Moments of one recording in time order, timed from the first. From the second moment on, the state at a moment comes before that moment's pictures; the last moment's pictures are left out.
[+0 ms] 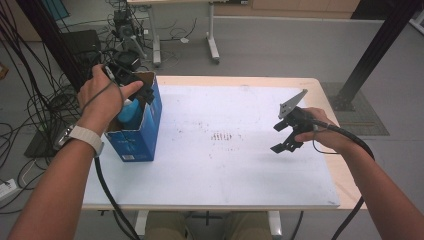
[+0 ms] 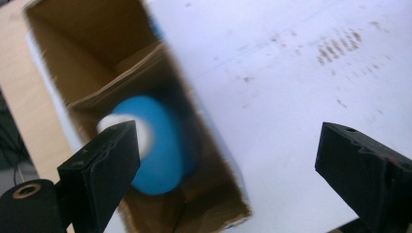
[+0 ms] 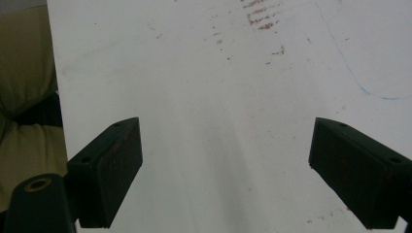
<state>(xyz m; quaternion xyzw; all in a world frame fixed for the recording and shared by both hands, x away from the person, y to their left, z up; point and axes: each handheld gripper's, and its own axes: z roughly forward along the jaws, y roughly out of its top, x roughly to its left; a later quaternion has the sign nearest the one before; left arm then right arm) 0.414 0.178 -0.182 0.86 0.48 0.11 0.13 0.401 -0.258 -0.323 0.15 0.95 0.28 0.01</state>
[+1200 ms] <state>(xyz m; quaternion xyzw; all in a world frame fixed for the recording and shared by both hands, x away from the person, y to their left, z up) 0.386 0.064 -0.212 0.96 0.26 0.08 0.09 0.389 -0.273 -0.311 0.18 0.94 0.29 0.03</state>
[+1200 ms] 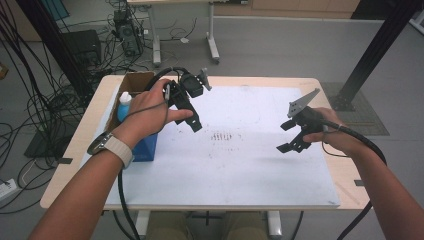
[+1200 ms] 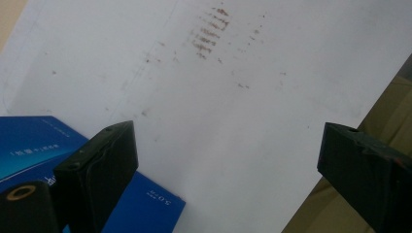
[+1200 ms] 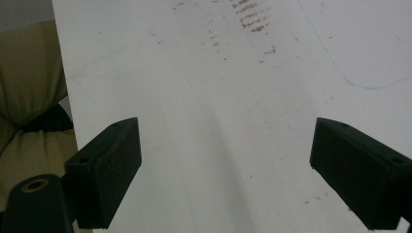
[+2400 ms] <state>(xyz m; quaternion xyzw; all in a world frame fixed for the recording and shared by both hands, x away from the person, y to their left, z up) 0.388 0.052 -0.223 0.96 0.26 0.08 0.09 0.385 -0.274 -0.313 0.17 0.94 0.29 0.03</state>
